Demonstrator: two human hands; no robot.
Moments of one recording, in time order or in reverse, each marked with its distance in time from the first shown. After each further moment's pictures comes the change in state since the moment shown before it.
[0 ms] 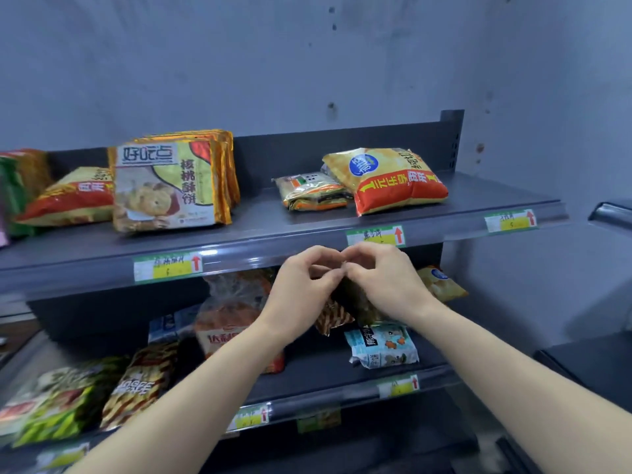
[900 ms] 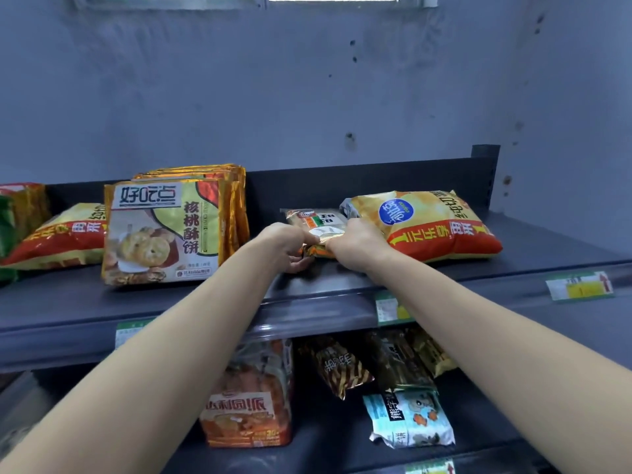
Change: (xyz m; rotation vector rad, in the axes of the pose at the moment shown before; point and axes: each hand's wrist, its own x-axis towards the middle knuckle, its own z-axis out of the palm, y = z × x) left_hand 0.176 -0.009 -0.050 -0.253 0.078 -0.753; right_hand 0.163 -0.034 0.026 -0.180 -0.027 0.208
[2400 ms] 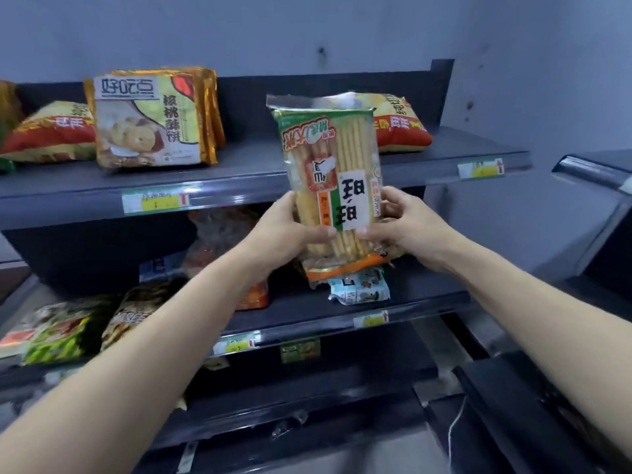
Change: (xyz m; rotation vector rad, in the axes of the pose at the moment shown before) left_hand -0.180 -0.121 0.022 0.192 -0.249 0.404; right_hand -0.189 0.115 -0.057 0.538 -0.244 -0.065
